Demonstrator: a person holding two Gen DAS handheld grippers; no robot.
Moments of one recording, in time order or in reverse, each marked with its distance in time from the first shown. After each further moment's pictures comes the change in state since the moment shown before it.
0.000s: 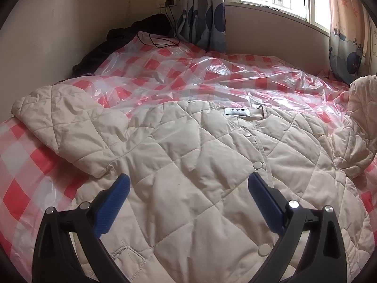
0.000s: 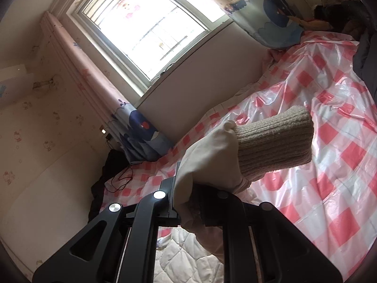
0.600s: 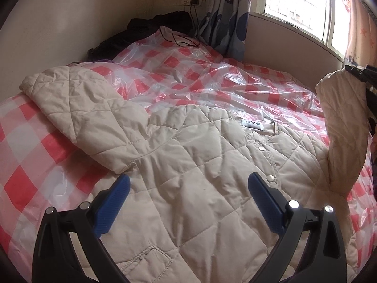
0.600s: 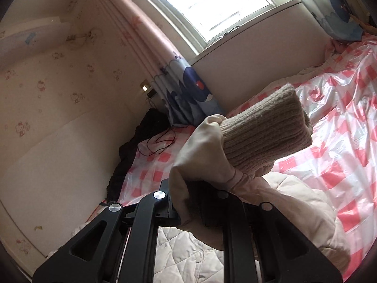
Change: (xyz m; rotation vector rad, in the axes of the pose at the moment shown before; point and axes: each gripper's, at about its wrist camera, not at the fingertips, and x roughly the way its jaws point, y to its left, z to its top) left arm -0.012 0.054 0.009 -0.161 0.009 -0.014; right arm 0.112 0.167 -0.108 -0.184 0.165 0.179
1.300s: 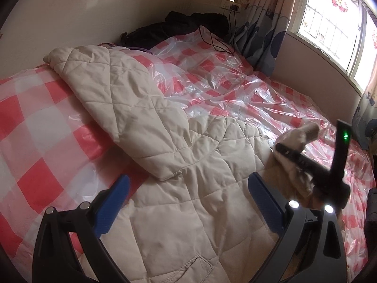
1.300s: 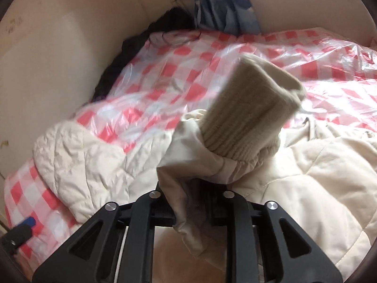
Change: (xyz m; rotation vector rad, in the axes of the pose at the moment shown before) left arm -0.005 0.072 0.017 -0.175 0.018 0.033; right arm 0.159 0.083 -0.210 -0.279 0.492 -0.057
